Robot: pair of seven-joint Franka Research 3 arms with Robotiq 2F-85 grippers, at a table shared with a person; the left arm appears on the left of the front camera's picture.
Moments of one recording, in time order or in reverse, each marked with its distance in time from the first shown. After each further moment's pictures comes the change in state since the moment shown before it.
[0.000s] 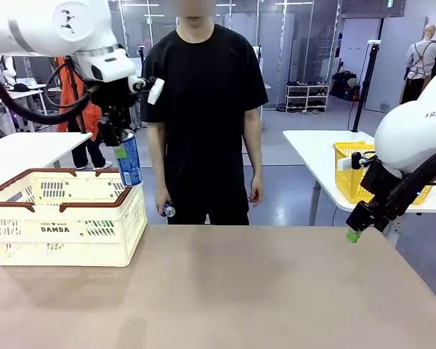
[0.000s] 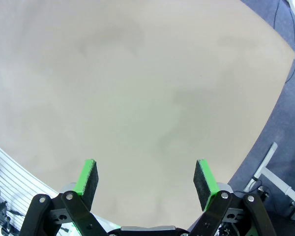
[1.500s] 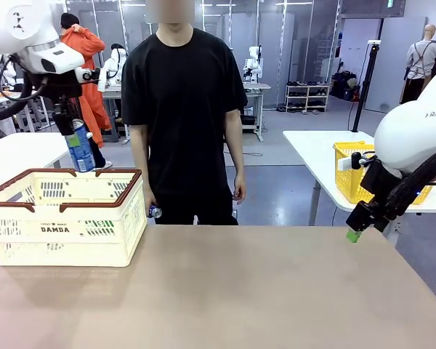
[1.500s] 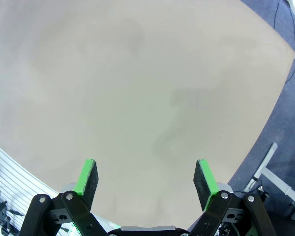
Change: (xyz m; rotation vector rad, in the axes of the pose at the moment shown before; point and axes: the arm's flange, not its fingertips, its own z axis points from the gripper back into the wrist) left arm -0.146 0.049 0.005 0.056 0.045 0.338; right arm 0.000 0.000 0.000 0.000 0.000 0.000
